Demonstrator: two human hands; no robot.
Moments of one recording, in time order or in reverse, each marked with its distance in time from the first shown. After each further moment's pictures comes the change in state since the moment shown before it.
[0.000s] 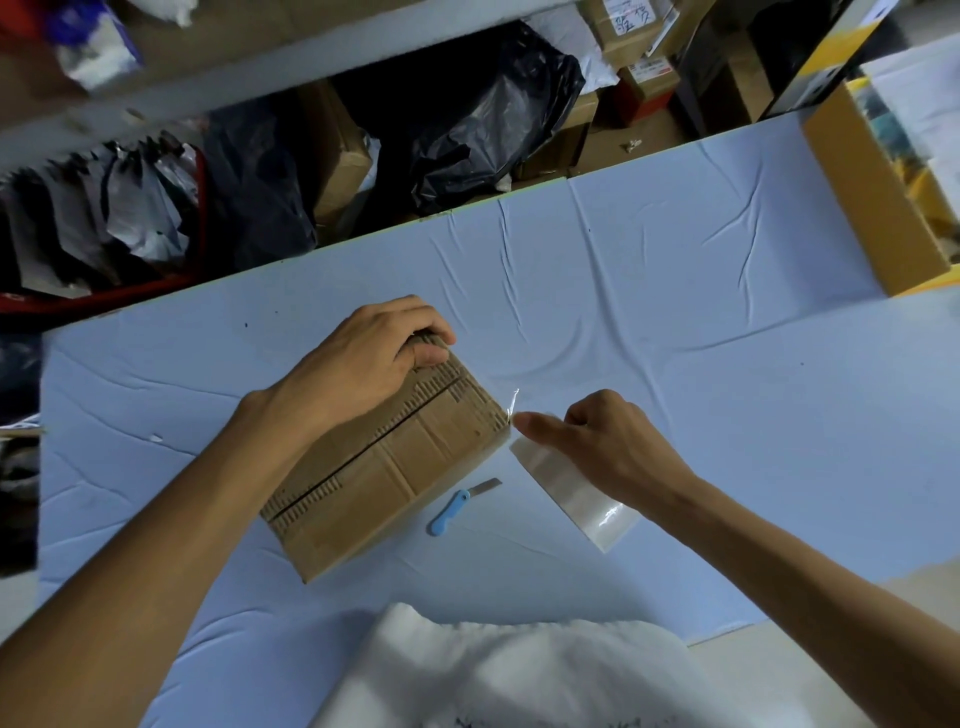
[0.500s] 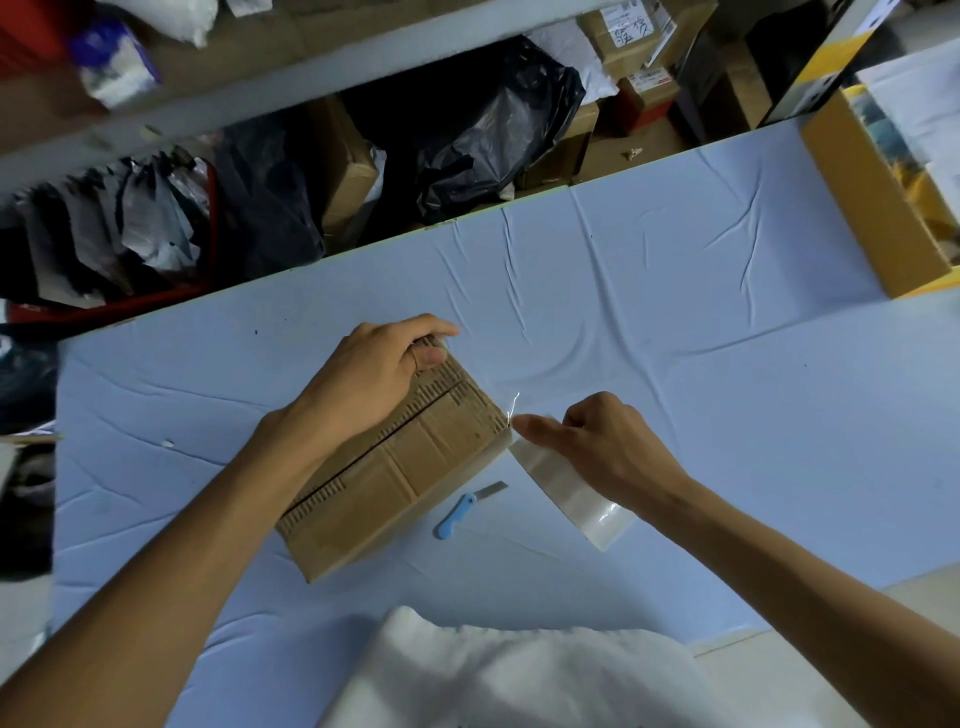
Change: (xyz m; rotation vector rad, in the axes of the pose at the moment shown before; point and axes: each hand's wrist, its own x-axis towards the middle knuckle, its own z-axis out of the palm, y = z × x) left_hand -0.010 0.003 0.006 -0.090 0.019 -0.231; right_hand -0.001 -0.001 0.006 0.048 0.017 -0.009
